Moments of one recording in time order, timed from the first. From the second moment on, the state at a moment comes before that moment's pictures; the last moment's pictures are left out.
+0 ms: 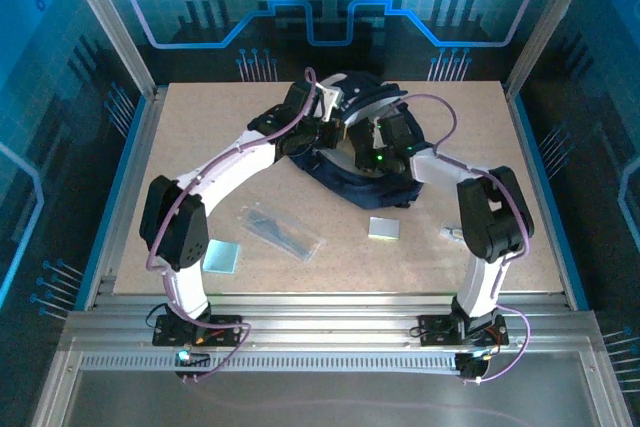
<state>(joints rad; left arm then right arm) -0.53 1.84 1.60 -0.39 0.20 -0.29 0.37 1.86 1.21 -0.20 -0.18 0.41</state>
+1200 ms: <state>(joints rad) -0.35 1.72 1.30 -0.21 0.32 -0.57 0.77 1.48 1.12 -0.52 -0.08 0.22</state>
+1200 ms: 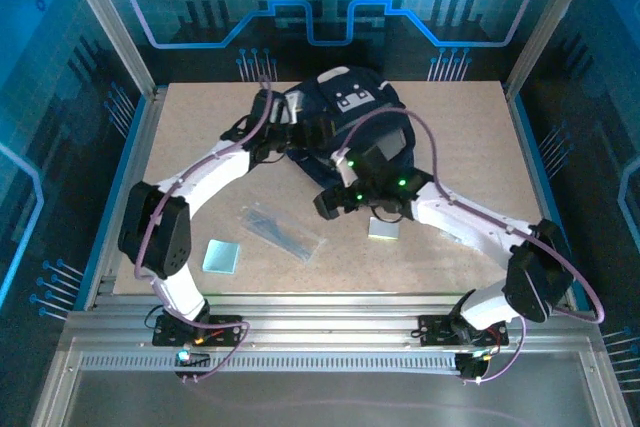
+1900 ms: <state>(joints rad) -0.07 1.43 0.94 -0.21 0.23 -0.62 1.02 2.09 1.53 -0.62 0.07 0.16</state>
